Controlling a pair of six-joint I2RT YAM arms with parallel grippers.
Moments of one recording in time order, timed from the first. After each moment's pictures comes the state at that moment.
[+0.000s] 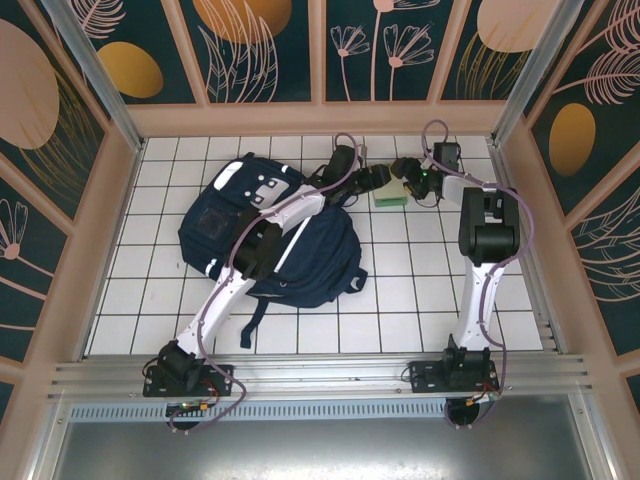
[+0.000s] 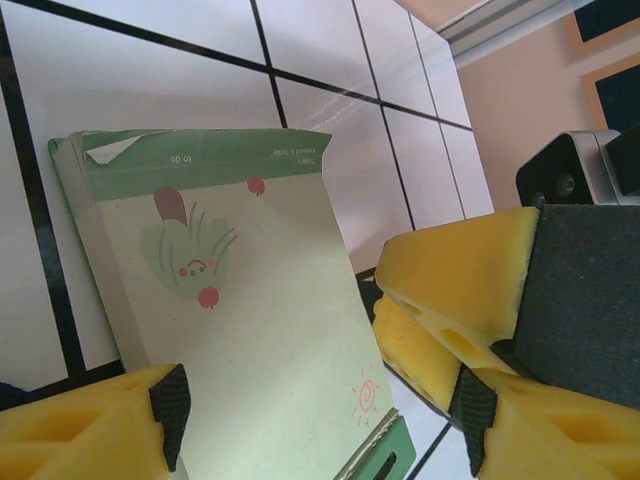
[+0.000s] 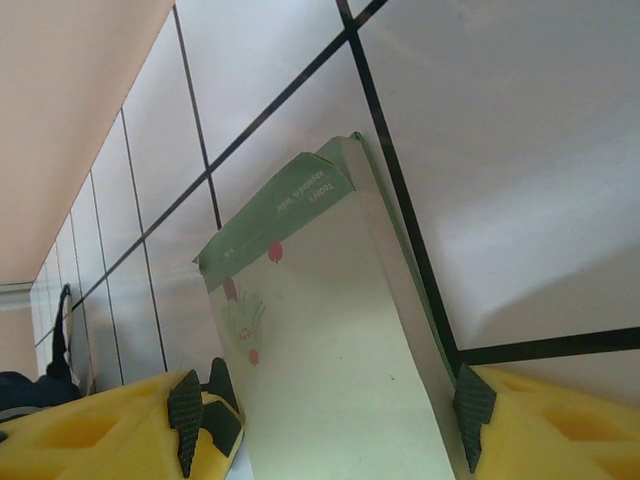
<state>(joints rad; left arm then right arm) -0.64 2.77 2.38 -0.07 0.37 -0.86 0.01 2.22 1.49 -0.06 -0.55 0.71</state>
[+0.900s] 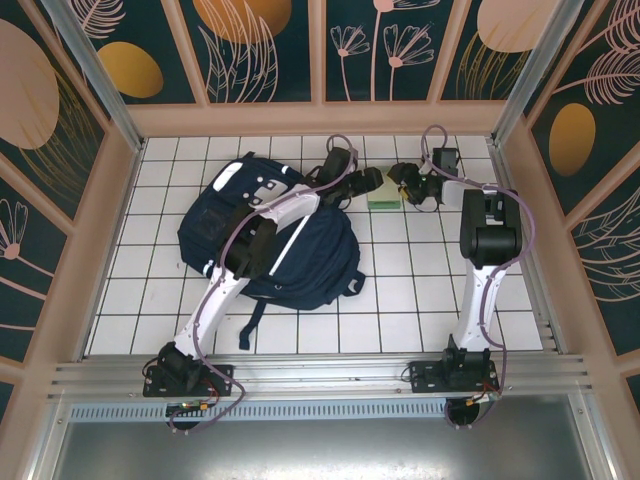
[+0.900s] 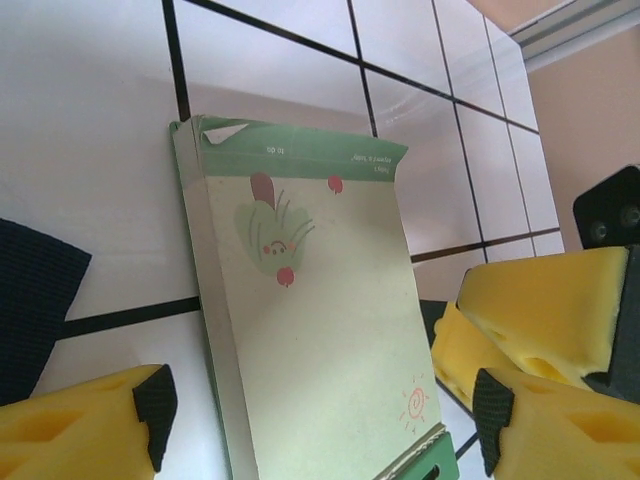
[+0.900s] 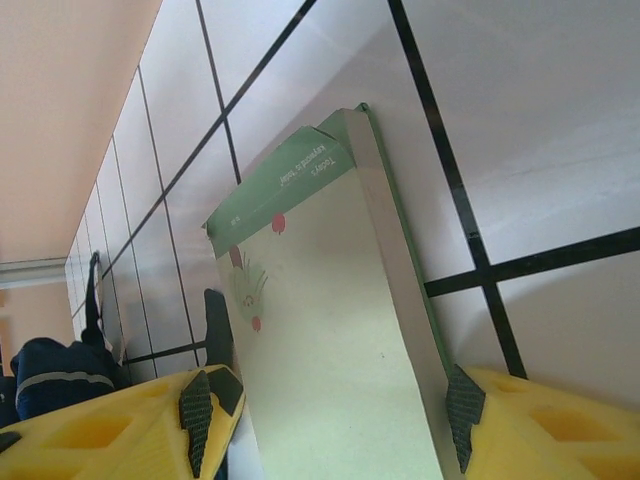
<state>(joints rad) -0.63 2.64 2.17 -0.09 0.28 -0.86 0.02 2.18 1.42 -0.02 -0.61 0.76</state>
